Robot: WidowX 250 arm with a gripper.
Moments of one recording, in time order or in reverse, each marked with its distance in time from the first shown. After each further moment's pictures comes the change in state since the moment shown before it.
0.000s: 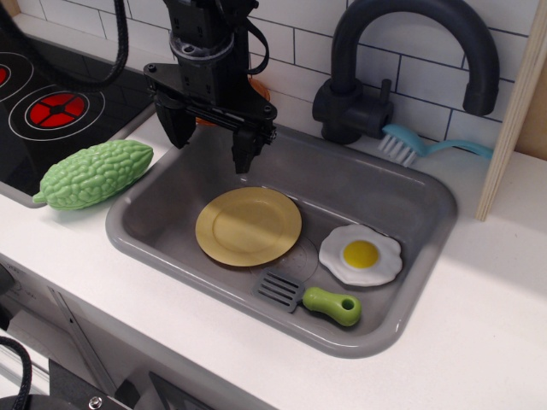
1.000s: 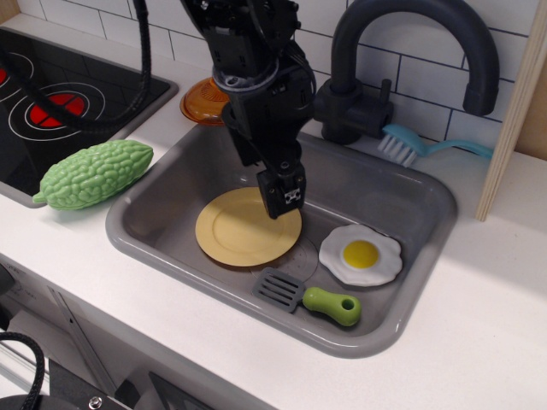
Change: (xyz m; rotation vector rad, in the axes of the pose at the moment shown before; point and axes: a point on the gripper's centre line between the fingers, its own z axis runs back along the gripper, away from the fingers) arm -0.017 -0.057 0.004 -0.194 -0.066 -0.741
